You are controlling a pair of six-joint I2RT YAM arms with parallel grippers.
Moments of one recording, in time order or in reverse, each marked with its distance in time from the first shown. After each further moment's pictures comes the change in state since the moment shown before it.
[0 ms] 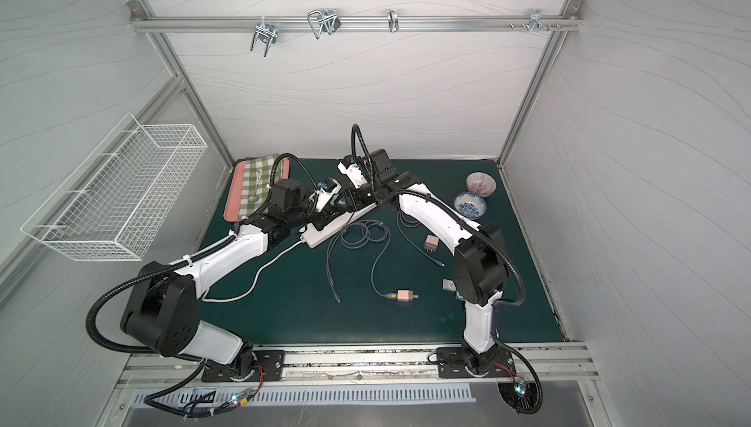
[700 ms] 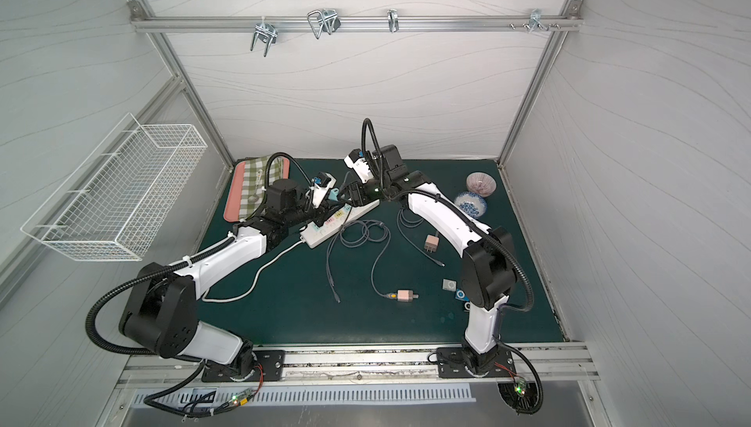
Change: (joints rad) left arm 0.013 -0.016 -0.033 0.117 0.005 -0.088; right arm -0.031 -0.038 -0.031 0.066 -0.117 0.061
